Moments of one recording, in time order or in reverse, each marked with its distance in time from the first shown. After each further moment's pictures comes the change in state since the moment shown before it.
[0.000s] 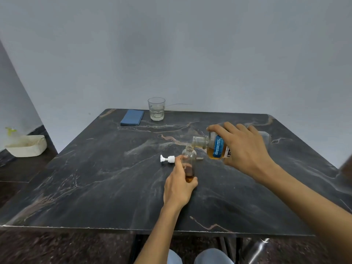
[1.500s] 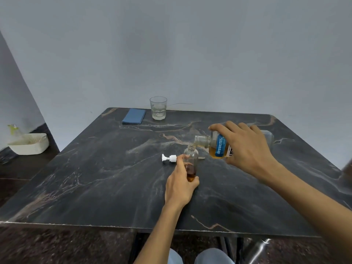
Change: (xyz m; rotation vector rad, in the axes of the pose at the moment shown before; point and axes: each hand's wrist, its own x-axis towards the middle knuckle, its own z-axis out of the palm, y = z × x) left_hand 0.000 0.000 0.000 0.001 -0.006 0.012; right_hand 0.002 0.001 0.002 -0.021 0.025 -0.014
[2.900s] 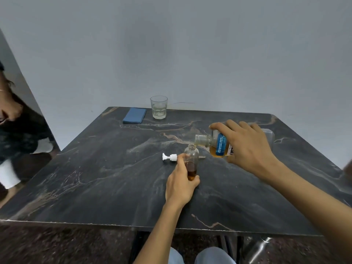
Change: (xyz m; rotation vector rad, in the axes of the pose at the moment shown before) left_hand -0.002 0.001 0.000 -0.007 0.020 0.015; right_hand -0.001 0.000 -0.004 -0.006 0.005 -0.013
